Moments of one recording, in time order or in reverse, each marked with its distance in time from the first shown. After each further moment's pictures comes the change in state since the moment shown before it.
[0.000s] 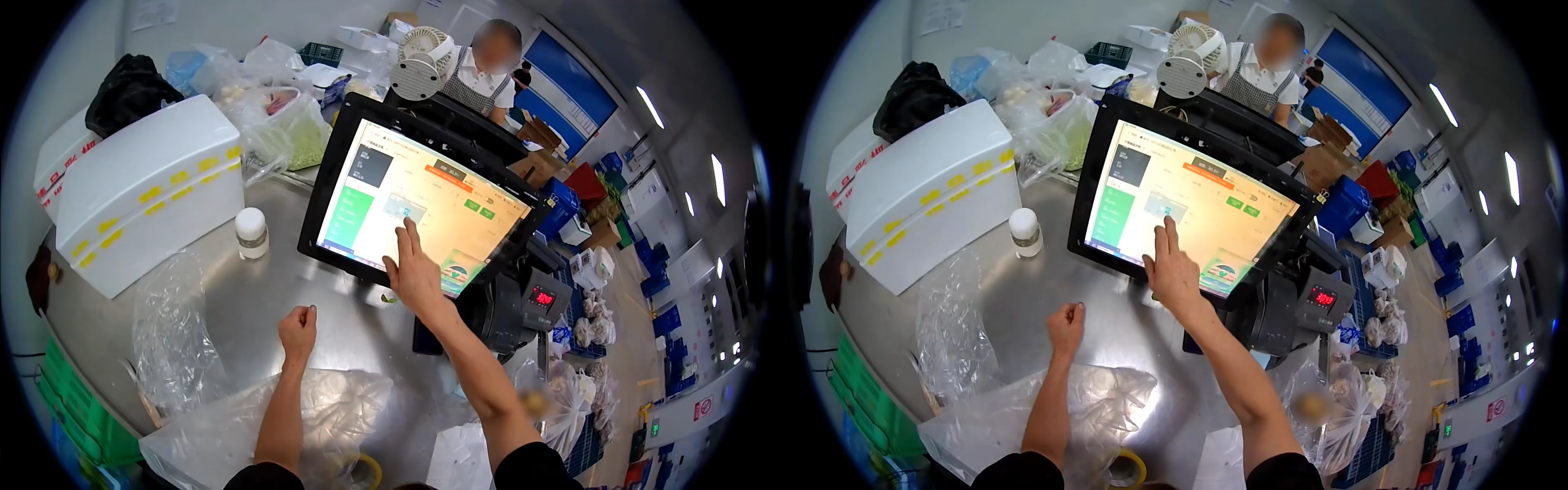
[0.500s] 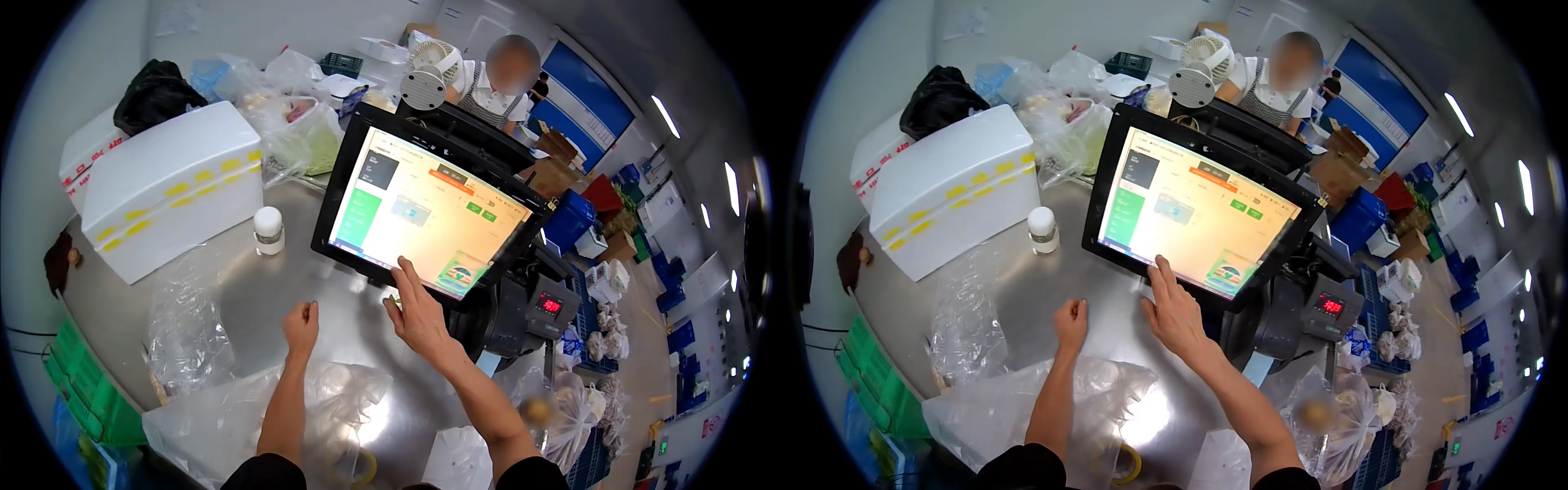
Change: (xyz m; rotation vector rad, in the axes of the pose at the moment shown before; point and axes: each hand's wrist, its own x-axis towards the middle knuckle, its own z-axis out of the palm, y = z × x) left_hand -0.002 -0.010 -0.007 0.051 0.085 0.041; right_hand -0.065 -0.025 -0.036 0.163 -0.014 -0.193
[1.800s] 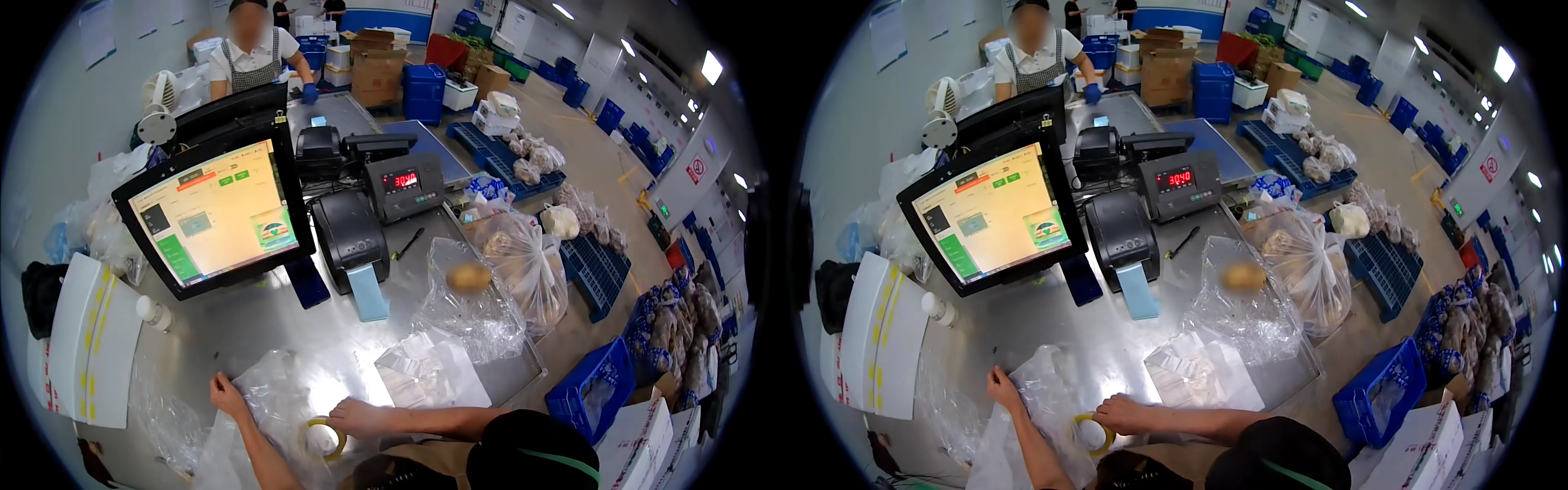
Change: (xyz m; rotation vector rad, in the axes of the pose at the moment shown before) left_hand -0.078 0.006 -0.059 0.211 0.002 0.173; right_hand -0.308 -0.087 0.051 0.413 -0.232 0.034
